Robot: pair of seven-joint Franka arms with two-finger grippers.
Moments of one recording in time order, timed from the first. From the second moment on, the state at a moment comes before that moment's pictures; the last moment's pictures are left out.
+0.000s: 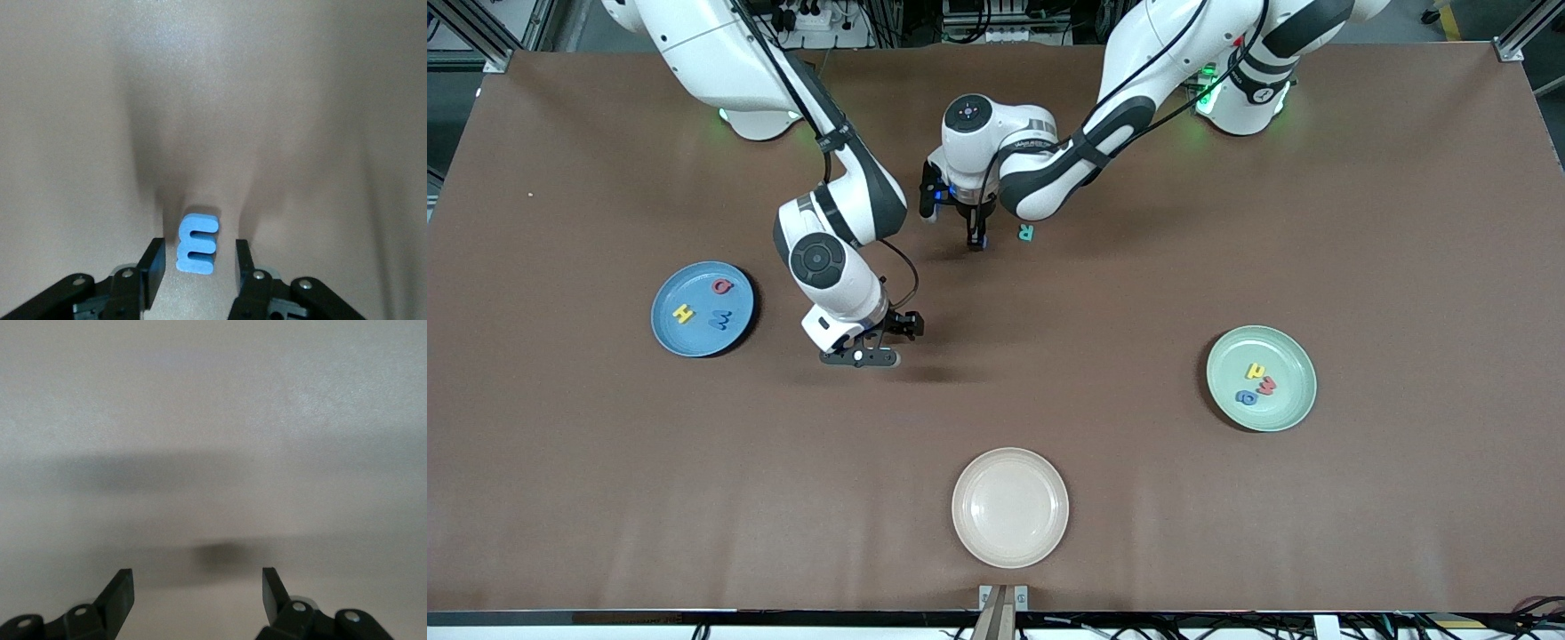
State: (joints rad) left arm -0.52 0.77 -0.63 -1.80 0.67 2.40 0.10; right arm 0.56 0.52 -0.05 -1.89 0.14 2.41 0.48
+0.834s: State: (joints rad) left arm -0.50 0.80 -0.62 -1.78 0.67 2.39 0.10; right arm 0.56 0.52 -0.05 -1.89 0.14 2.41 0.48
